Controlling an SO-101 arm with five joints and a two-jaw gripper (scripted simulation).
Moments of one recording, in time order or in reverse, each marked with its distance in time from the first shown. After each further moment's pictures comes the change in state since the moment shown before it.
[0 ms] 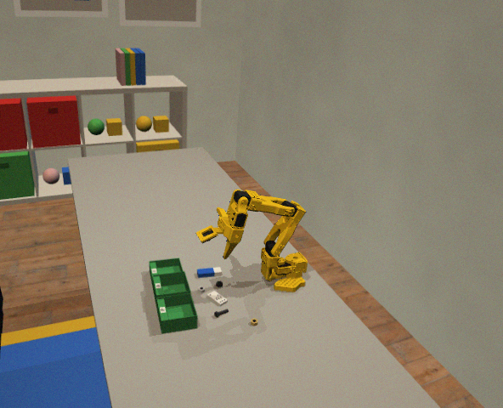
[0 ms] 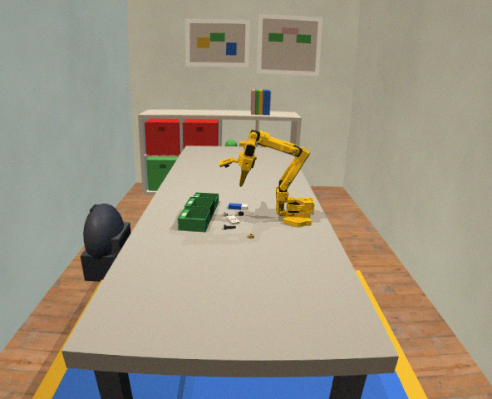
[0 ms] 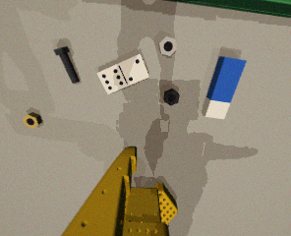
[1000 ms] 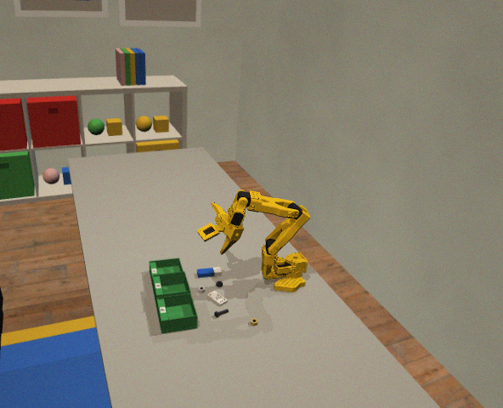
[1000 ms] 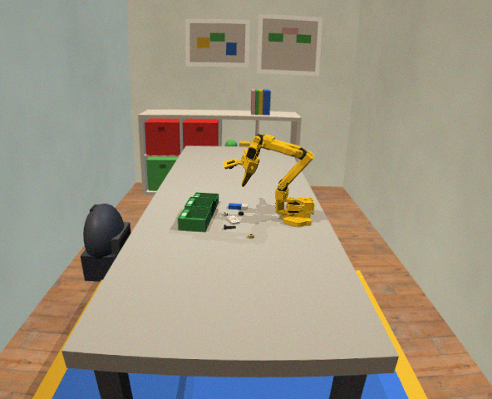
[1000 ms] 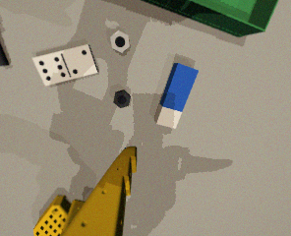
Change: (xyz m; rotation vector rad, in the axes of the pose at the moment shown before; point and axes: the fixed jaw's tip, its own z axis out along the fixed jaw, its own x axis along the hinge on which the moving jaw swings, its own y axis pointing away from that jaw) arm 0.010 -0.042 0.013 0.089 -0.071 -0.185
